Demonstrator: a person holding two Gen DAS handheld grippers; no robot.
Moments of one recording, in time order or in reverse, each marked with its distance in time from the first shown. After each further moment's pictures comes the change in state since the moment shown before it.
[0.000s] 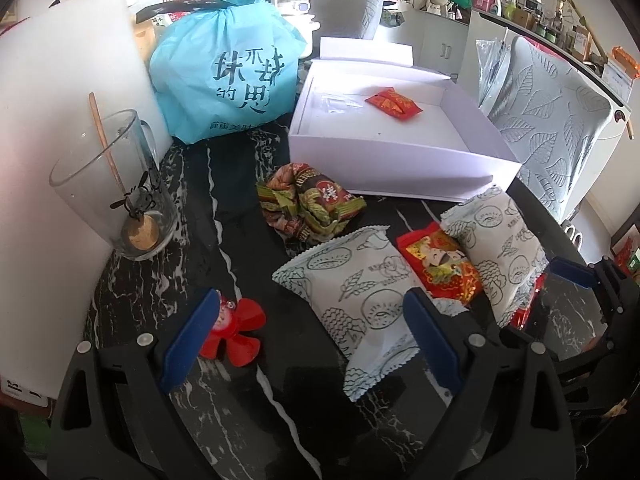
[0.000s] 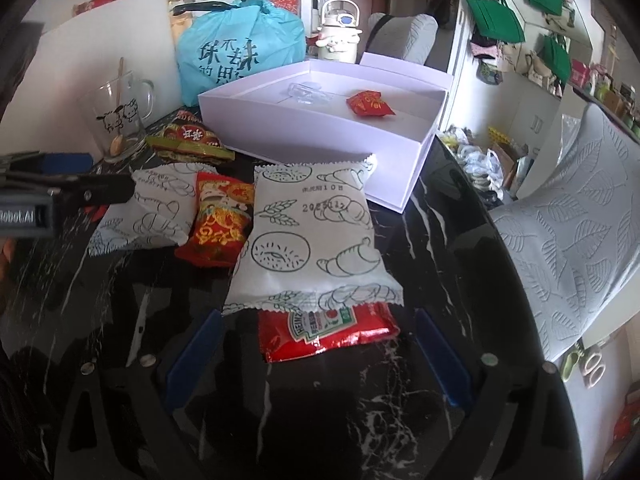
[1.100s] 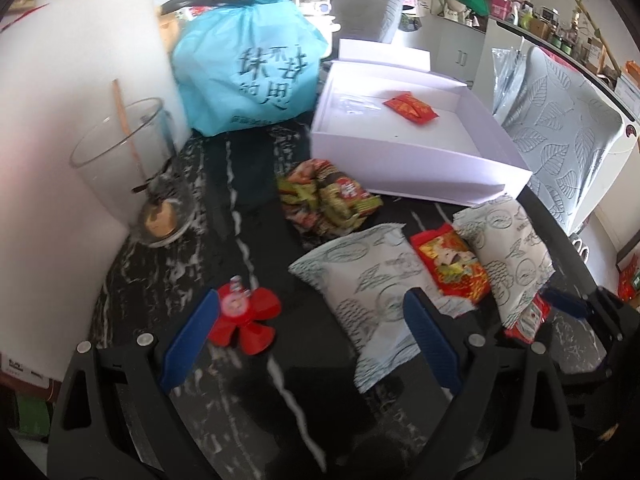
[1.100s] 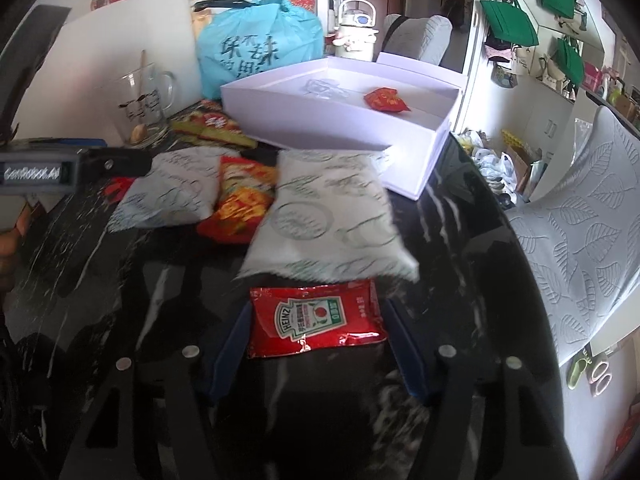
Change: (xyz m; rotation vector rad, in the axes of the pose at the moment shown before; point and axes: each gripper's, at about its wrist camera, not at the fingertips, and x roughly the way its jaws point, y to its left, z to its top) left arm -0.008 0.010 -0.010 -0.060 -0.003 0.048; right arm -0.007 0.014 -0.015 -0.017 0.004 0.052
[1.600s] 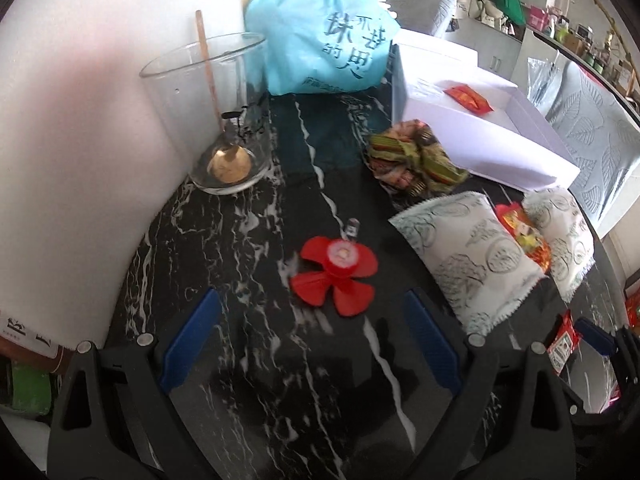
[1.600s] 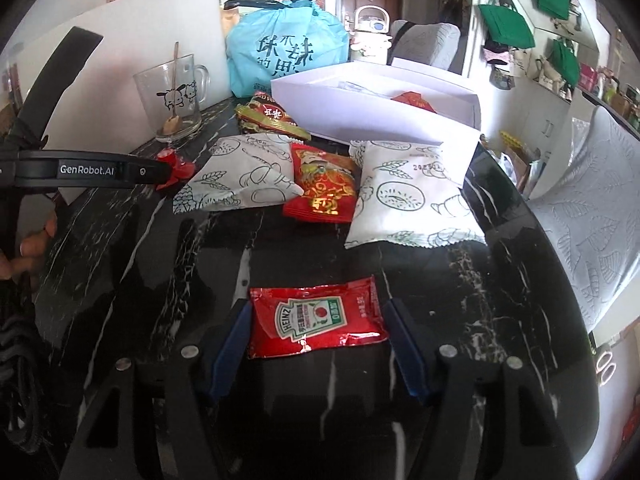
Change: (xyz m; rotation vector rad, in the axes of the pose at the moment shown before) left arm 0.012 0.057 -0.029 -0.099 0.034 0.050; right arm -0.009 0.052 -0.012 0.035 -0.026 -0.024
